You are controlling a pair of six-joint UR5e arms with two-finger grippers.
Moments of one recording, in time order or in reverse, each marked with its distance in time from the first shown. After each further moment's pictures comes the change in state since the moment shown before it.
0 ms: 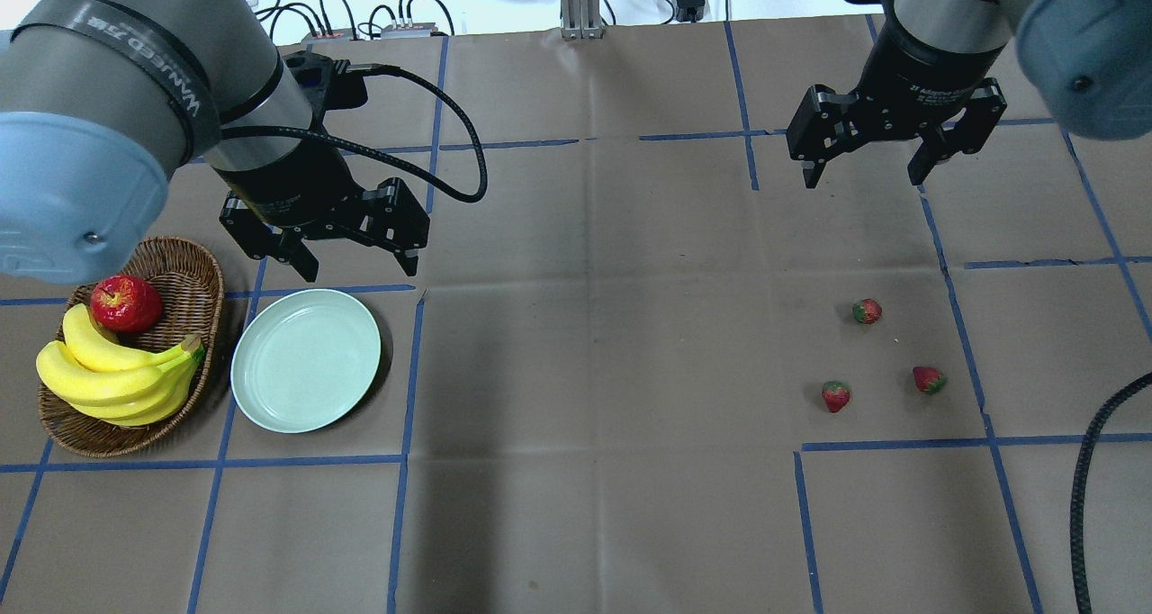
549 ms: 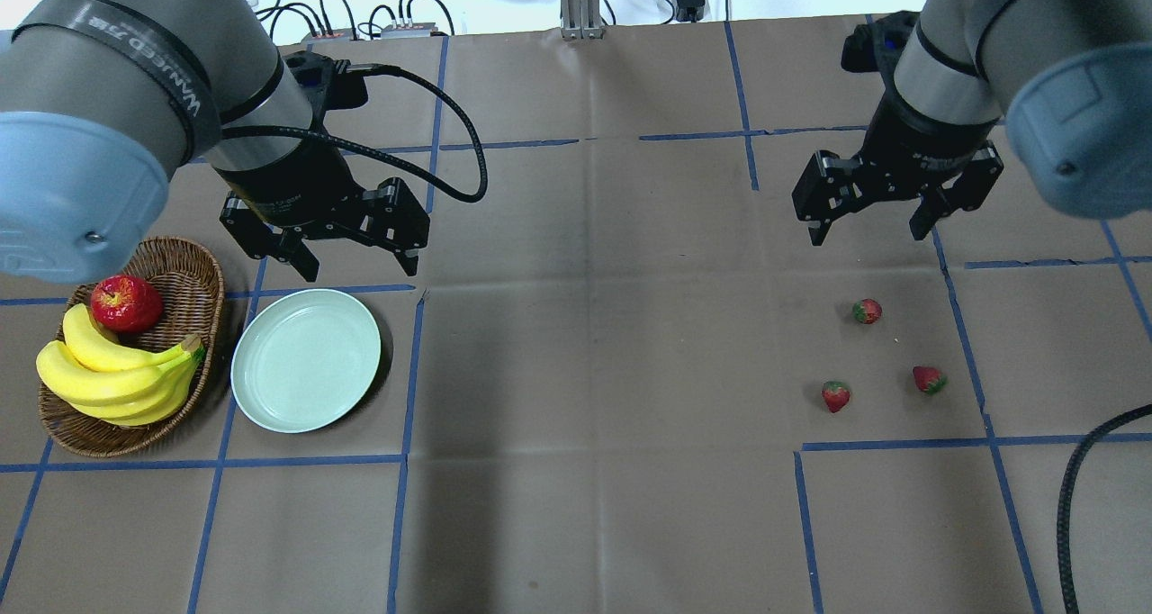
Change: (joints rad) left arm 0.000 -0.001 0.000 0.000 0.000 0.000; right arm -0.037 -0.069 0.207 -0.085 -0.007 -0.065
